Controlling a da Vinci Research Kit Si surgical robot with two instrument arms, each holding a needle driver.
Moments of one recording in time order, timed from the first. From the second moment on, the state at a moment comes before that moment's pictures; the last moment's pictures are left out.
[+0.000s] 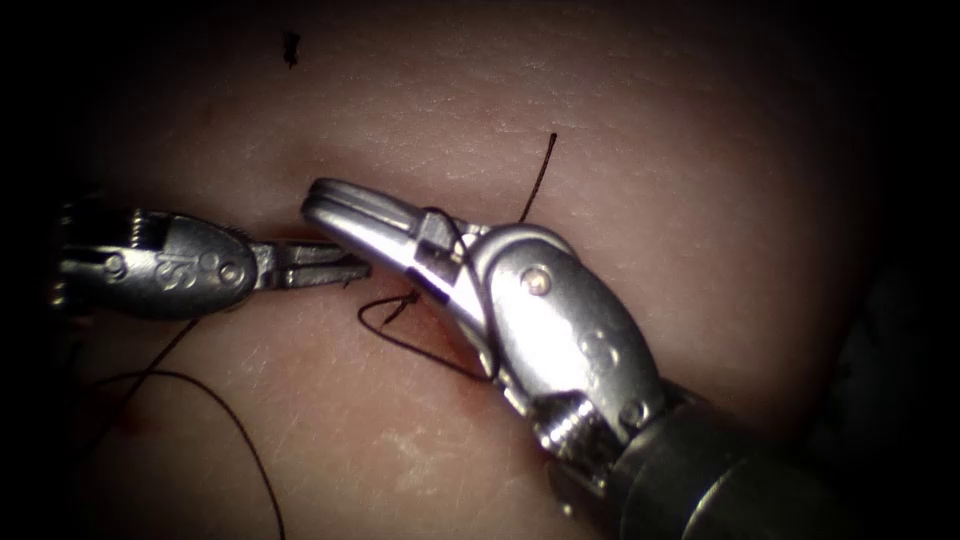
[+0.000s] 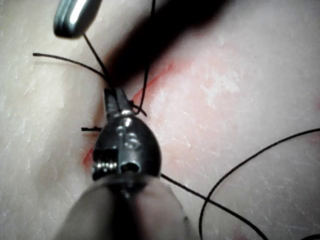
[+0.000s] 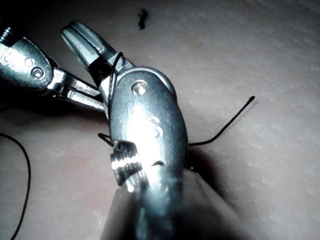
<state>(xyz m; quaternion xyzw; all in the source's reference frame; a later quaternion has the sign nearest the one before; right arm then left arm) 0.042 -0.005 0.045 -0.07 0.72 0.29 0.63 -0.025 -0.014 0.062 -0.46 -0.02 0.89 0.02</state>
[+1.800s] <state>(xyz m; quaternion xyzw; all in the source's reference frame) 0.036 -0.005 0.059 0.05 0.39 0.72 0.57 -0.031 -0.013 0.060 -0.46 -0.03 0.89 0.02</state>
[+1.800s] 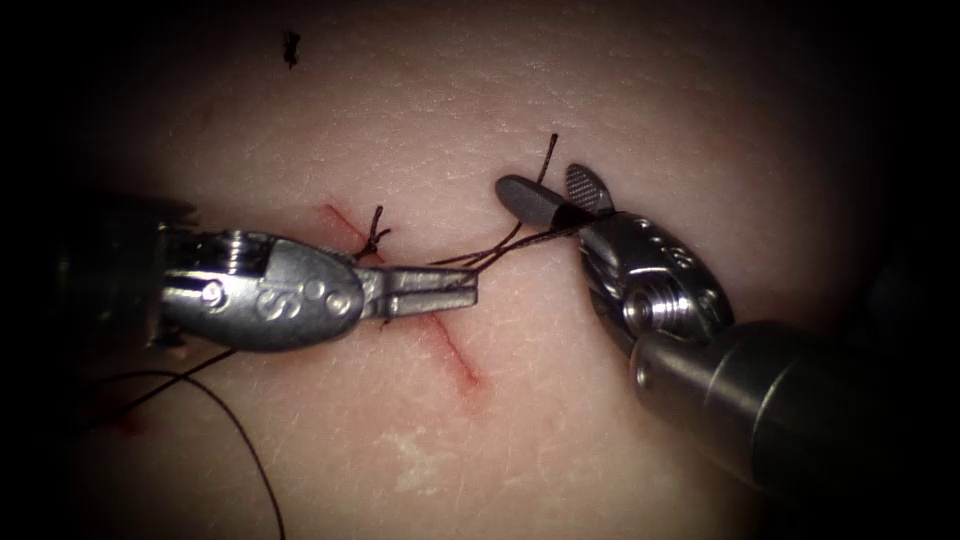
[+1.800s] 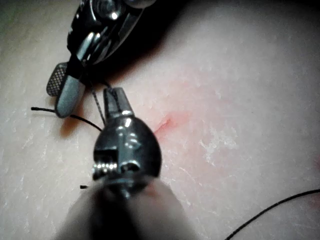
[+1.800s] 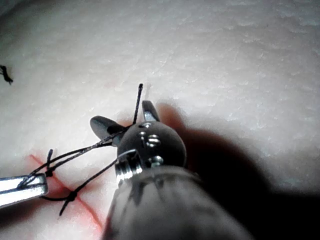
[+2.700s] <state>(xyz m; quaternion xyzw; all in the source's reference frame) 0.039 -0.004 0.061 0.07 0.35 0.74 0.57 -0.030 -0.013 0.061 -0.46 -0.03 0.89 0.01</state>
